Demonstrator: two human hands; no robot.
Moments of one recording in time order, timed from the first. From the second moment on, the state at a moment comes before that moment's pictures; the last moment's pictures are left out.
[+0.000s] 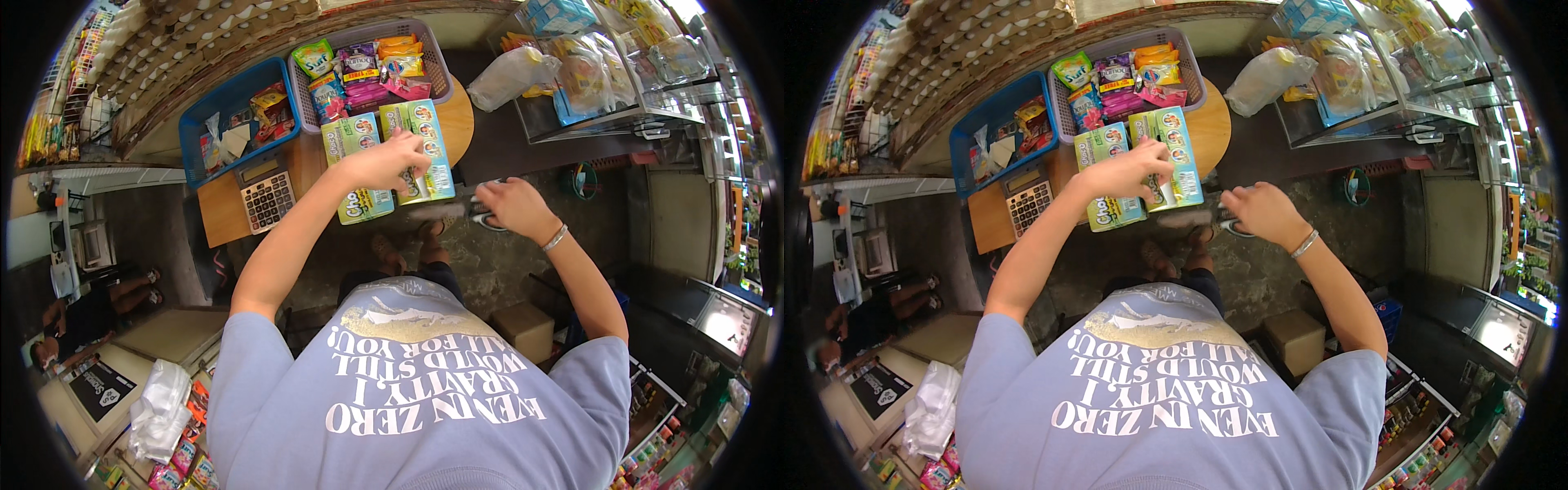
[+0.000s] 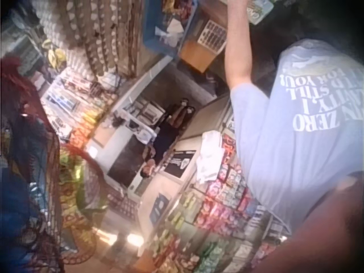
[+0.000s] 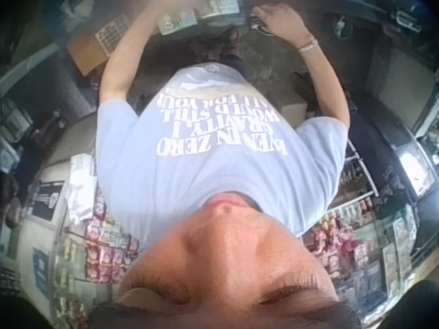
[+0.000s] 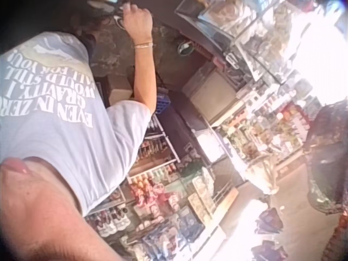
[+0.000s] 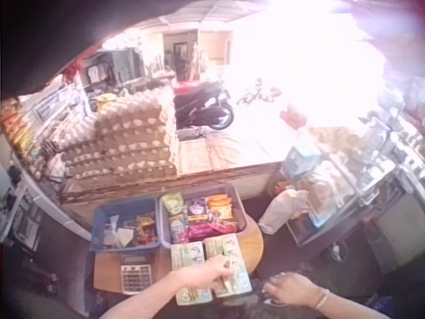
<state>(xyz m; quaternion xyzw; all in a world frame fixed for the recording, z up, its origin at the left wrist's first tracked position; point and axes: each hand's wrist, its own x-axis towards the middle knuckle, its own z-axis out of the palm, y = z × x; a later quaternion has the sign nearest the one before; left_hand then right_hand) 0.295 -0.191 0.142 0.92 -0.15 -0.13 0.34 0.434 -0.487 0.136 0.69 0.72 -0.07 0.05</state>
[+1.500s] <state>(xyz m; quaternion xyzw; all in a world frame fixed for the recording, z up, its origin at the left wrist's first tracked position) 0.338 -0.216 0.128 0.86 0.38 0.05 0.34 0.540 -0.390 0.147 0.77 0.64 0.00 -0.04</state>
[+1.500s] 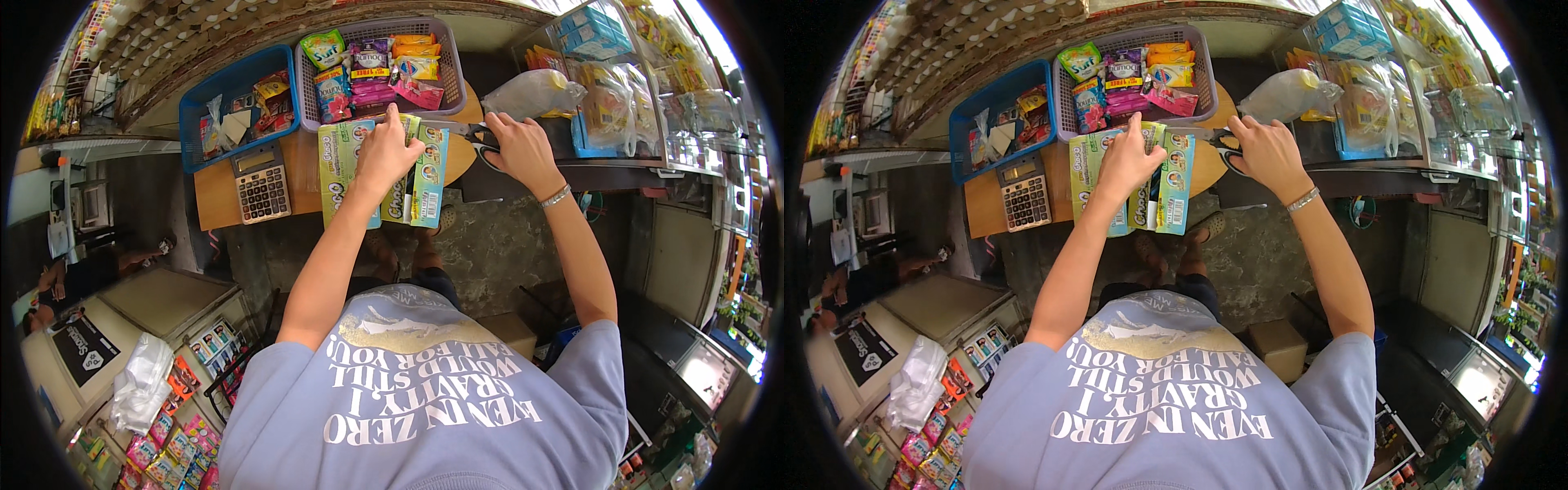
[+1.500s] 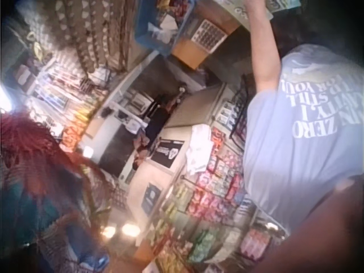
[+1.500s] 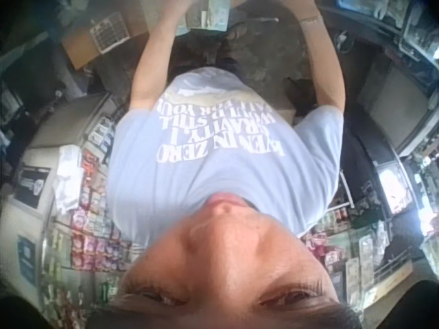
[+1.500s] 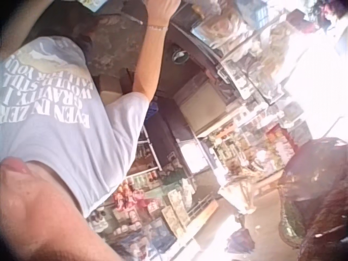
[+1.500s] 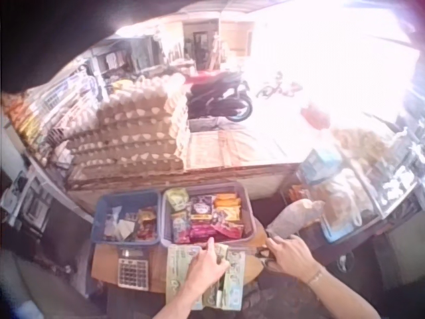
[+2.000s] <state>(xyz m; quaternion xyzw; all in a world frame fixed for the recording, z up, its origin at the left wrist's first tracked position) 0.314 -0.194 0.097 0.81 0.37 0.14 0.44 0.547 -0.410 0.089 0.83 0.49 0.00 -0.25</state>
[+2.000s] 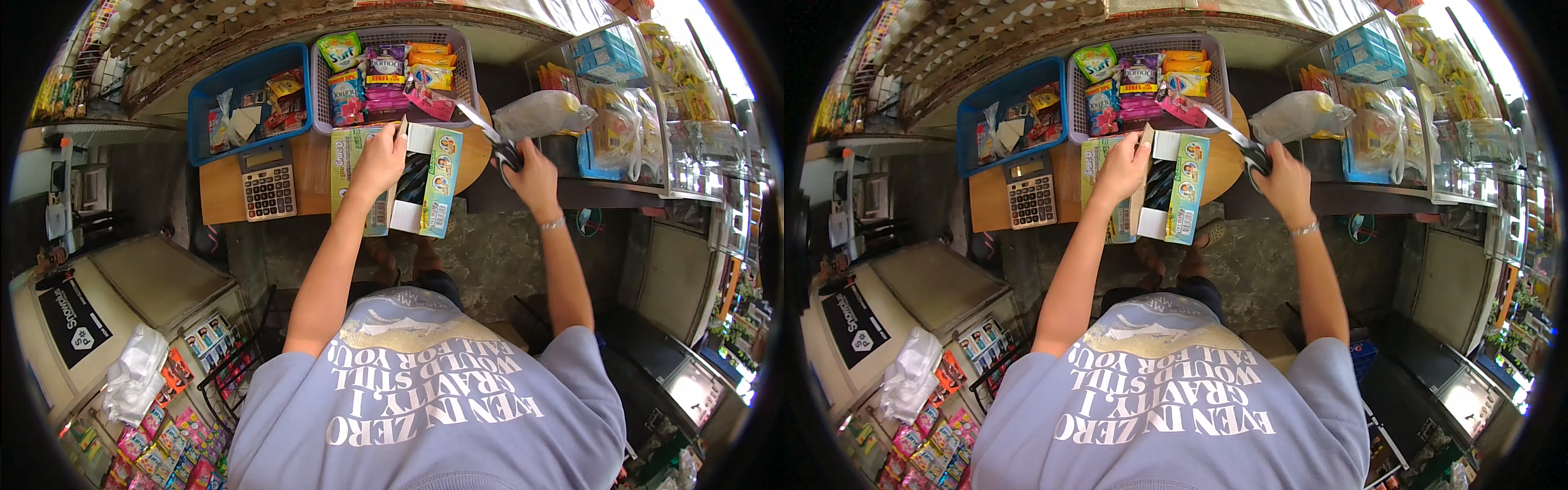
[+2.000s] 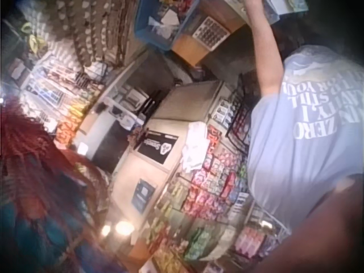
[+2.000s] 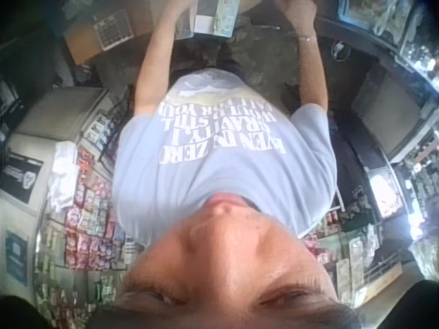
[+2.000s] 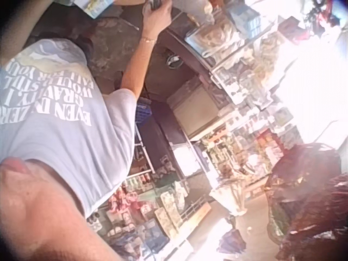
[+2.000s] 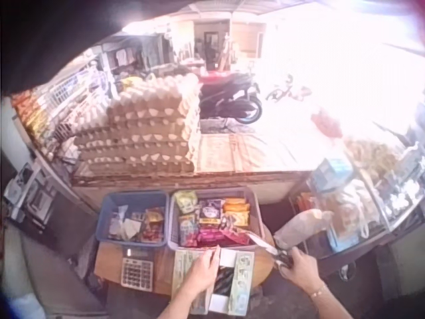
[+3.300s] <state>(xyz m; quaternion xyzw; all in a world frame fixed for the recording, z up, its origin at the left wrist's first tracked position) 0.278 -0.367 0.057 0.59 0.49 0.29 0.57 0.439 -0.427 0.106 0.85 0.49 -0.03 -0.16</state>
